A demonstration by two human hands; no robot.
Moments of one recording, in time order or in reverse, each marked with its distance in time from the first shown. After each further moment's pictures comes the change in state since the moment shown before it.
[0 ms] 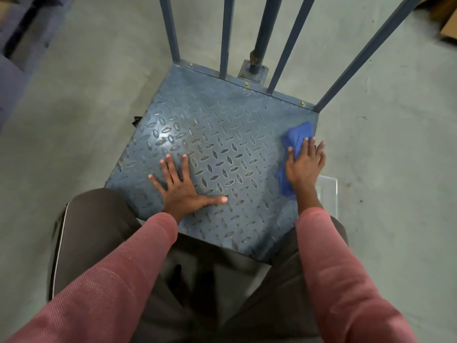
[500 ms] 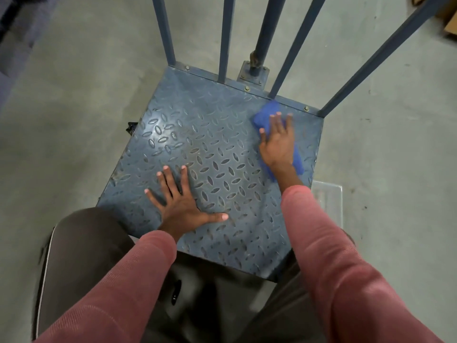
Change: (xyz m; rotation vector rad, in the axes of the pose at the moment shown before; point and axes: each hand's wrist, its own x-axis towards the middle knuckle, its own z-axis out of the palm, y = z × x) left_hand 0.008 0.003 -0.006 0.020 -0.084 -0.023; right_hand 0.057 -0.088 0.026 -0.076 0.031 -0.359
